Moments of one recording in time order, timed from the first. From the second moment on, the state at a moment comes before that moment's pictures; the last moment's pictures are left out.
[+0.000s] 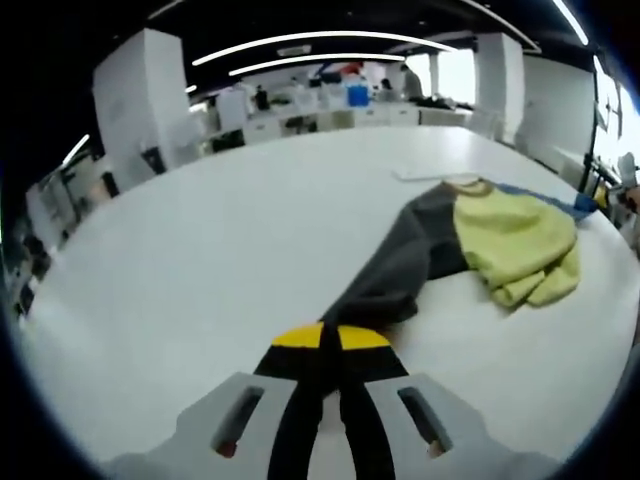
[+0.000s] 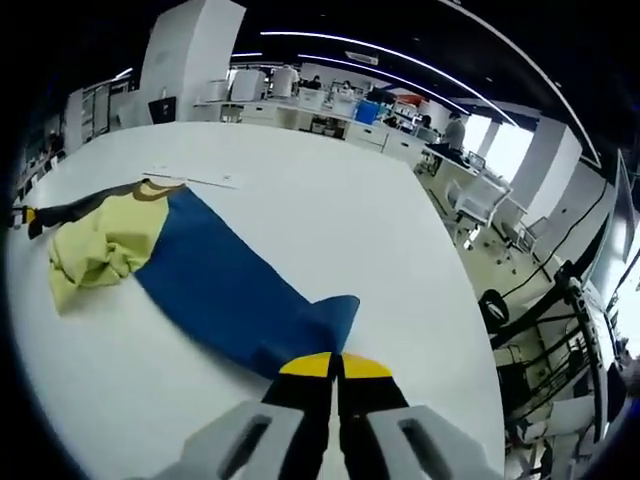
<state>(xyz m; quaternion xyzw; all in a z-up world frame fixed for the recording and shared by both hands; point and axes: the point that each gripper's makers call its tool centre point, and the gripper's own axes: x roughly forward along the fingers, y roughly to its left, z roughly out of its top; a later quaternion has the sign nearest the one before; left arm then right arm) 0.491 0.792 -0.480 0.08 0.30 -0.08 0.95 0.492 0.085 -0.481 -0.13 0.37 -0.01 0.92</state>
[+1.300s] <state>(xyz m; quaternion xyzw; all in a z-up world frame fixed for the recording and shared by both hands) 0.483 0.705 -0.459 0.14 0.24 -0.20 0.94 0.492 0.207 -0.465 -0.02 0.30 0.11 0.95</state>
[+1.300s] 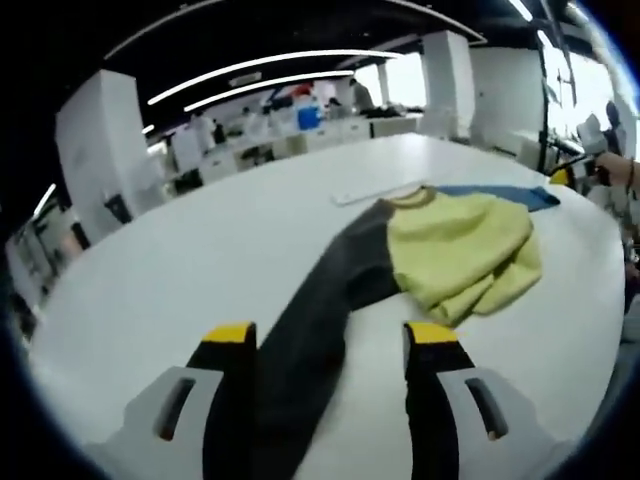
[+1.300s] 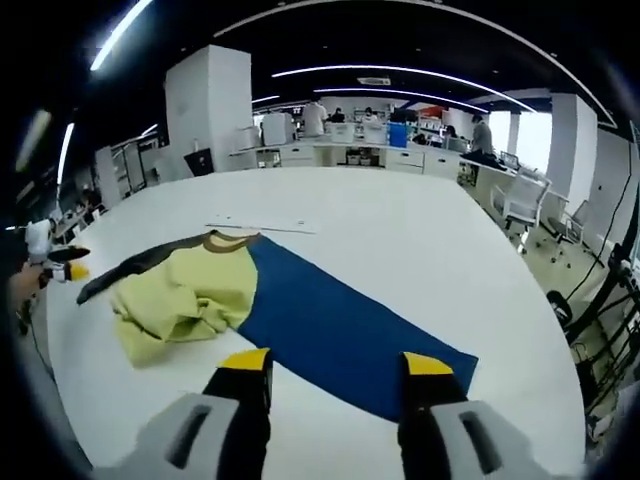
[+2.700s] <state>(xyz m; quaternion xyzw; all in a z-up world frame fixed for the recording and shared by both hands) 0.476 0.599 -0.518 0.15 0.26 -0.33 0.89 0.462 0.415 -0.517 0.05 0.33 0.30 0.89</state>
